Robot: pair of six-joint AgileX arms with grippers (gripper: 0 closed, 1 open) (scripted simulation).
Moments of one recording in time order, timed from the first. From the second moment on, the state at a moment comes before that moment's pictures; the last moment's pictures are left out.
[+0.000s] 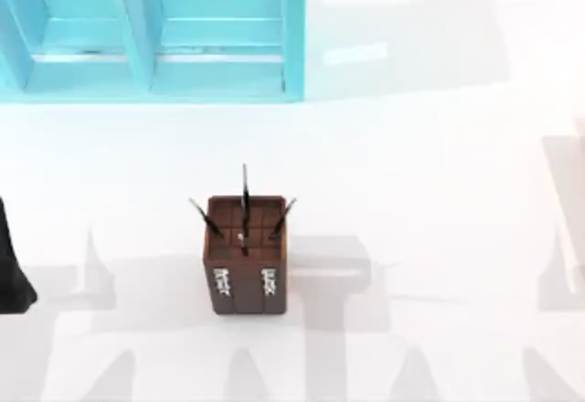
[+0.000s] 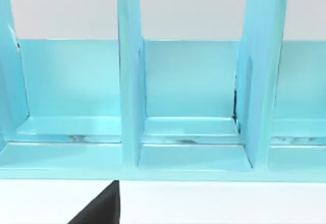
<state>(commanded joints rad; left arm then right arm) 0.00 0.00 0.00 0.00 0.00 0.00 0.00 0.00 0.00 0.00 0.00 0.00</state>
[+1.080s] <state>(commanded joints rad) 0.19 1.15 0.93 -0.88 0.00 0.21 0.00 0.00 0.00 0.00 0.00 0.00</state>
